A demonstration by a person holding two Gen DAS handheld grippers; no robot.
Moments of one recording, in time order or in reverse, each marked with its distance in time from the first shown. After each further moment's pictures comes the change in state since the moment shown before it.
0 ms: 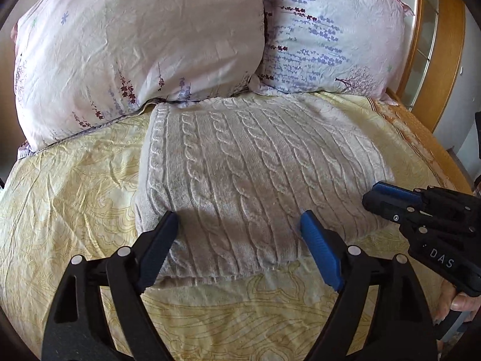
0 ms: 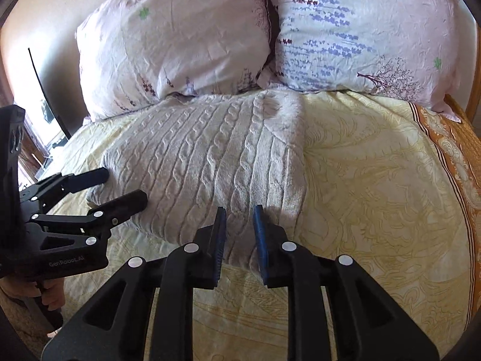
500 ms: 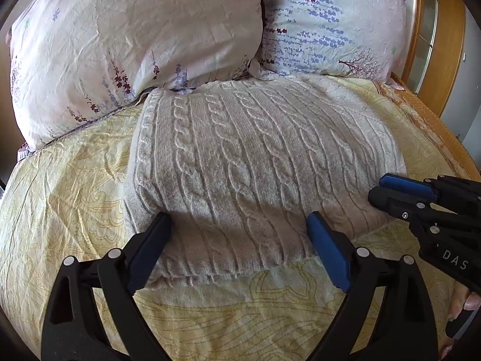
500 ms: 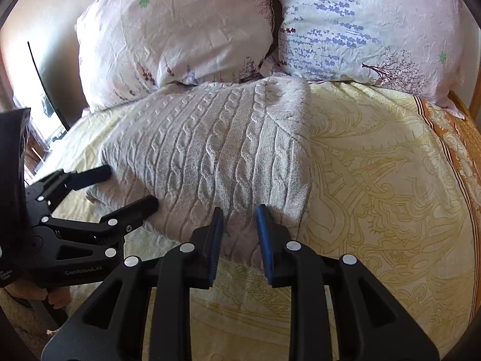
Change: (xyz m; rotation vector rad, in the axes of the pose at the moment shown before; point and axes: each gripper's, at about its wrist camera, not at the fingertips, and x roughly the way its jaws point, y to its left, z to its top) left arm 0.008 -0.001 -0.010 0.025 0.015 0.016; right arm -0.002 -0.002 -0.005 0.021 -0.002 0.041
